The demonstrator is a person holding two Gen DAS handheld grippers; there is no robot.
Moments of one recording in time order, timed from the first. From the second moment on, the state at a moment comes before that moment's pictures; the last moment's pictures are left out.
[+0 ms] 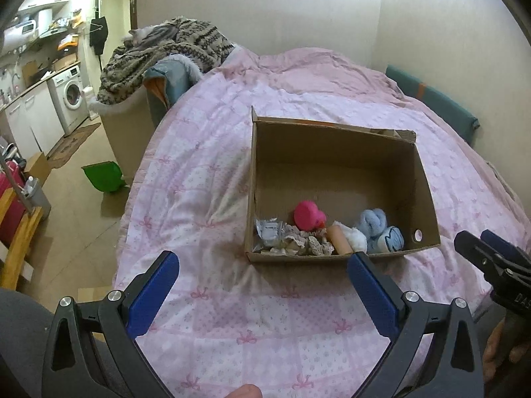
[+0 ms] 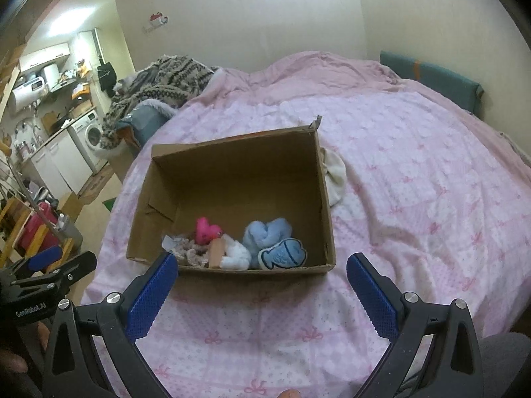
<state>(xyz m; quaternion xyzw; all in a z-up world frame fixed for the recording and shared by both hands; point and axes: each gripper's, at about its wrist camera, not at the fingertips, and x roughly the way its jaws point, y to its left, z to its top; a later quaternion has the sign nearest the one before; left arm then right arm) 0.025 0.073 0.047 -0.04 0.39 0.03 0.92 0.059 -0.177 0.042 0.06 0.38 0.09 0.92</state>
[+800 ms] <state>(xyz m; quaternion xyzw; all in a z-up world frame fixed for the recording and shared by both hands) 0.024 0.064 0.046 -0.03 0.39 0.01 0.92 0.062 -0.172 0.035 0.05 0.38 0.08 0.92</state>
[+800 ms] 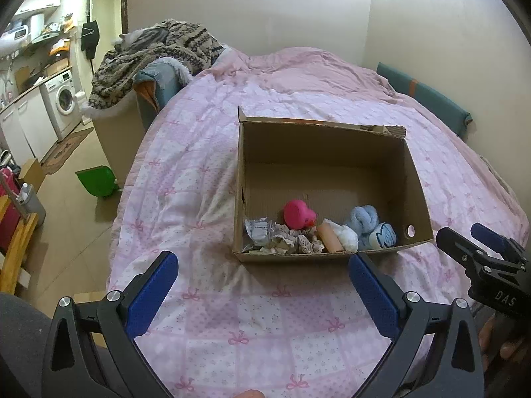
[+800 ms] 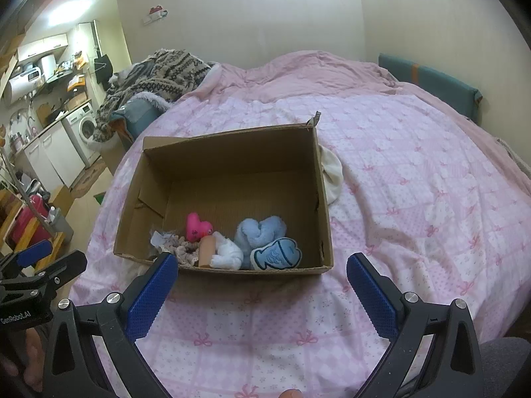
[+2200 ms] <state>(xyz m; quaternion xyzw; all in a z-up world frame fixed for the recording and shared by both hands) 0.030 0.072 0.045 -0.05 0.40 0.01 0.92 0.063 -0.175 0.036 0.05 0.38 0.08 0.92</state>
